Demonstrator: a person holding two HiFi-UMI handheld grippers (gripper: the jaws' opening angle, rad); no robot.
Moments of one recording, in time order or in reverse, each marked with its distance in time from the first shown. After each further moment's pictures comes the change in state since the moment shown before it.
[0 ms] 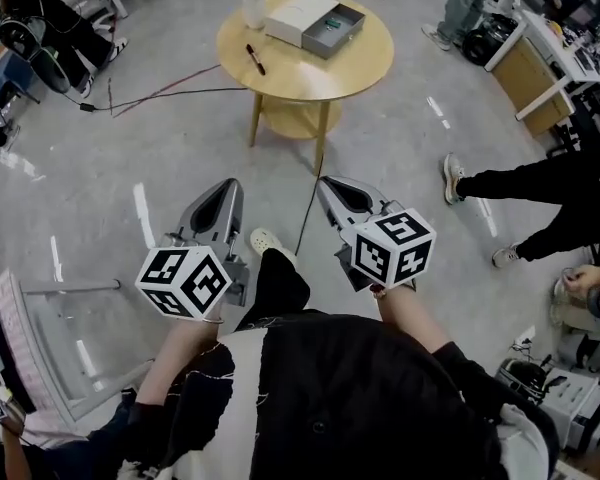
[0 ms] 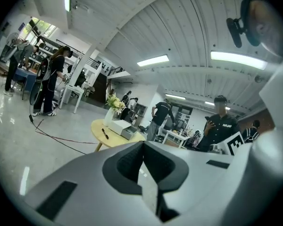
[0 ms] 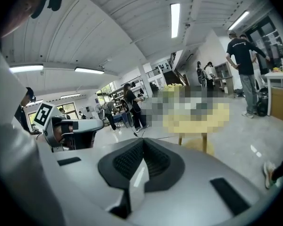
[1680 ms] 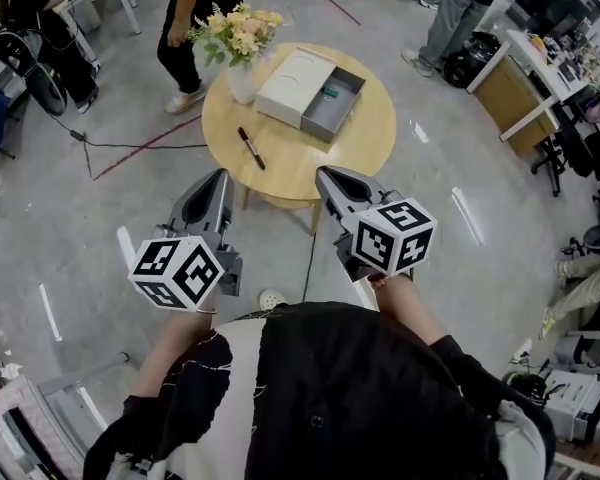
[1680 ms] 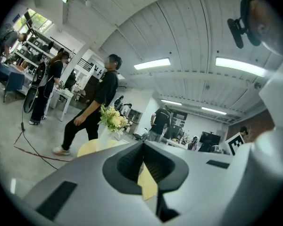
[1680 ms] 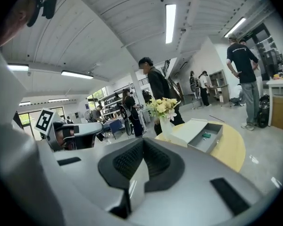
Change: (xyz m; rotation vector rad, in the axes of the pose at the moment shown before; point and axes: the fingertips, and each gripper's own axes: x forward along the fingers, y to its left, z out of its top) left arm 0.216 0.124 0.154 0.020 -0.055 -0.110; right arm 0.188 -0.117 0.171 0.005 -0.091 -0.099
